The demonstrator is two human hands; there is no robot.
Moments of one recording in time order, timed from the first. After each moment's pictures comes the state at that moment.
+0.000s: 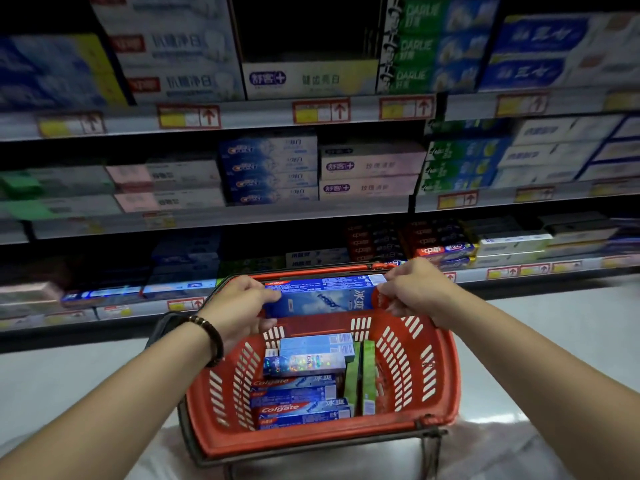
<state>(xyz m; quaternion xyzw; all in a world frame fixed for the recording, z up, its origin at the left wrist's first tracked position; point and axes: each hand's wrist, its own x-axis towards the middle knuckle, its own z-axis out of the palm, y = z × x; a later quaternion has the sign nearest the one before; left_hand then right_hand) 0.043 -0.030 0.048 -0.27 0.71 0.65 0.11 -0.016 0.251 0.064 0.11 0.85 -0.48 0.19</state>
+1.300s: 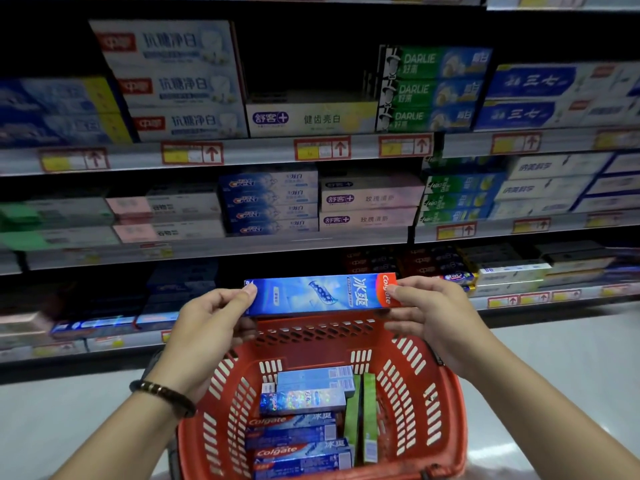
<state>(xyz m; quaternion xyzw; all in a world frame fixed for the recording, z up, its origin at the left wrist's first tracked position) 0.056 -0.044 0.094 -0.19 0.66 0.72 -0.04 0.008 0.253 0.109 0.09 0.67 -0.72 0.12</state>
